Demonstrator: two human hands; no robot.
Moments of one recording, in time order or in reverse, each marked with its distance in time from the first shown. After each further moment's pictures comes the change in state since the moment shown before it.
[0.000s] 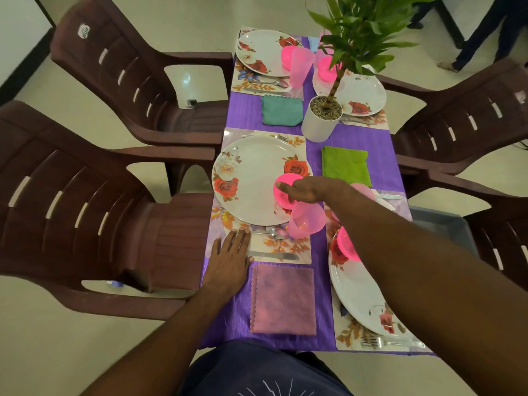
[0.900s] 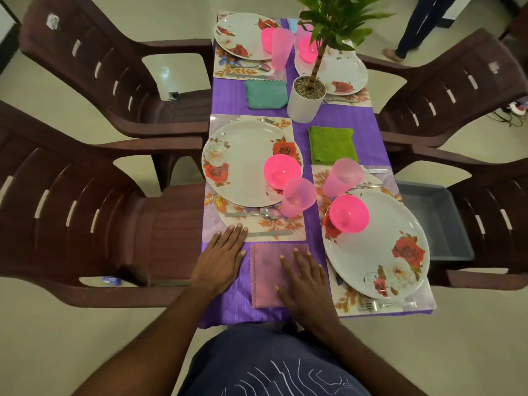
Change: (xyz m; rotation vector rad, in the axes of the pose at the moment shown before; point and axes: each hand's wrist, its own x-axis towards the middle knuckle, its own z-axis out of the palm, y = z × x) left_hand -0.034 -0.022 0.016 -0.026 0.095 0.212; right_hand -0.140 -0.070 0.291 0.201 0.496 0.078
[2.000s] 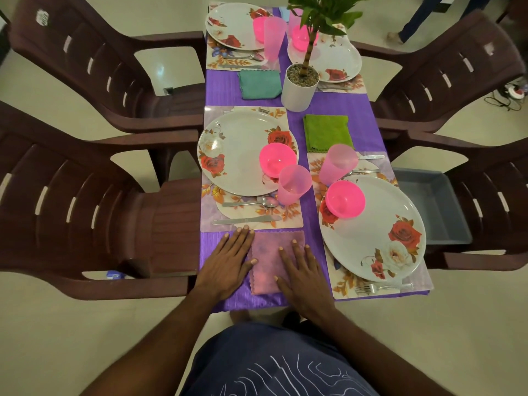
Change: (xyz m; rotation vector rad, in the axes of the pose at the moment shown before) left_hand -0.025 0.022 0.013 -0.047 -0.083 0.078; right_hand -0.006 0.003 0.017 -0.019 -0.063 -0.012
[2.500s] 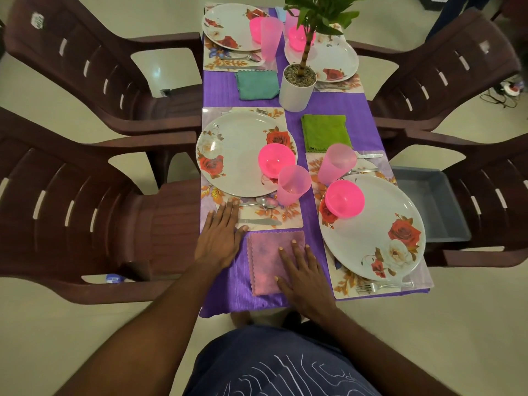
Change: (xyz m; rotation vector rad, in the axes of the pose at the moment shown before) left_hand 0.046 -0.023 -0.033 0.013 0.114 -0.187; right_hand 0.001 -0.001 -0.002 -0.012 -0.033 0.018
